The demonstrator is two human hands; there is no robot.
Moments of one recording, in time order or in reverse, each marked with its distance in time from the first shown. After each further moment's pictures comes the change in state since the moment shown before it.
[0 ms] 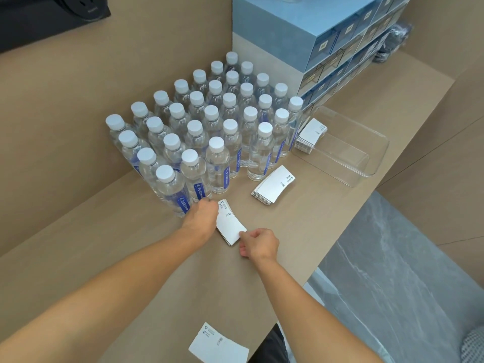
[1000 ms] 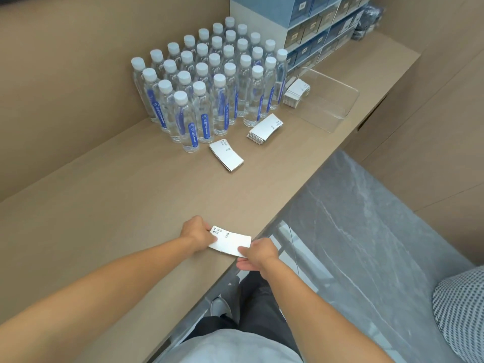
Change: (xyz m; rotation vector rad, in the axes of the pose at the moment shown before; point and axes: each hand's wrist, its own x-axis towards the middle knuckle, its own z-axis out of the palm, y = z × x) left_hand -0.224 -0.027 0.100 -0.538 -0.258 -0.328; right_hand -0.158 0.164 -0.036 -0.090 -0.234 0.221
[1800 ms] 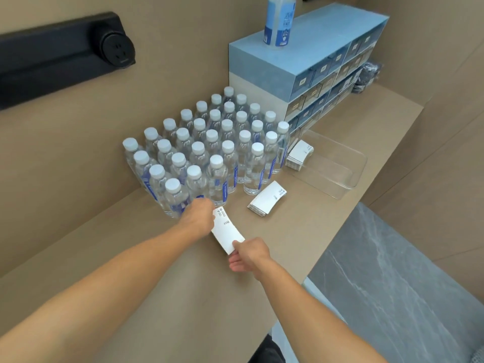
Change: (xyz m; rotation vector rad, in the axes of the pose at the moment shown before) left_hand 0.129 0.170 -0.144 0.343 0.255 0.309; right_hand 0.080 -0.209 -0.018 0.134 -0.045 -0.124
